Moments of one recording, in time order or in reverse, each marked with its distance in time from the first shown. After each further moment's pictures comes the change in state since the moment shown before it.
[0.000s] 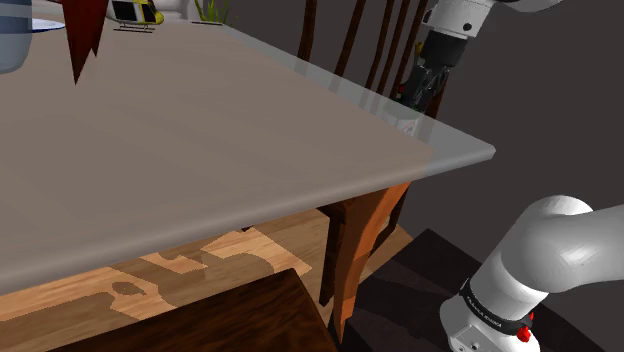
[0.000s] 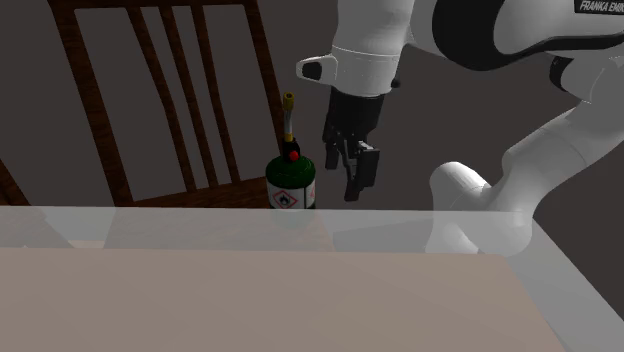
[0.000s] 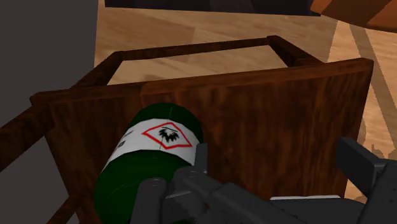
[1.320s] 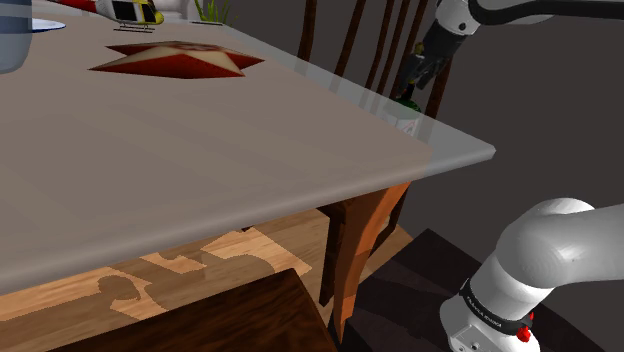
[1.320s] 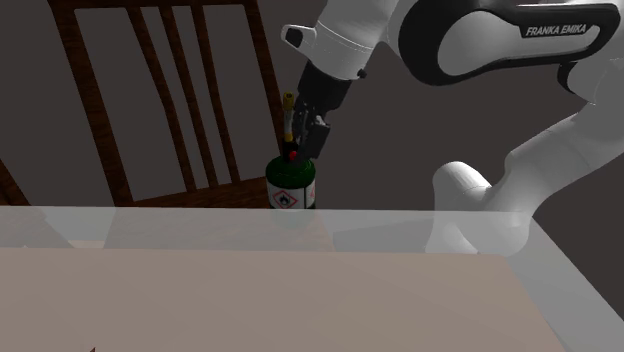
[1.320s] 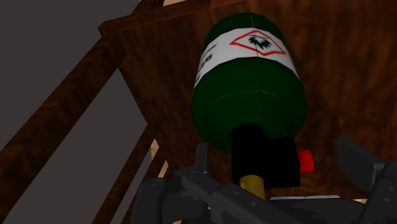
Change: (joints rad) arm -0.098 0.009 -0.027 -0.039 -0.124 0.323 0.027
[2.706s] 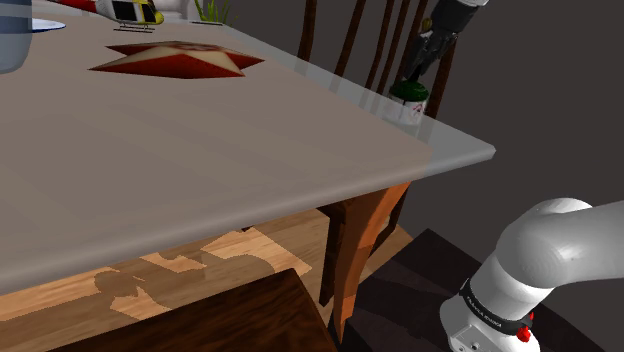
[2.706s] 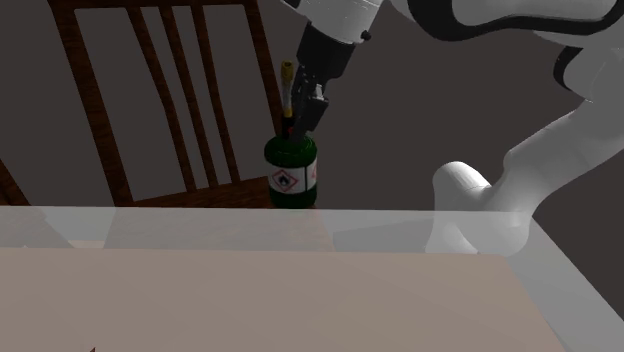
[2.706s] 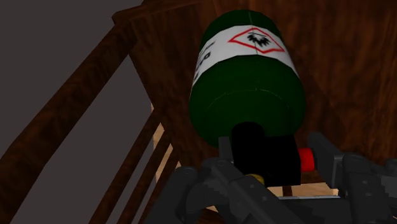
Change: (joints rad) arm -0.001 0.042 0.000 0.153 0.002 -0.113 -0.007
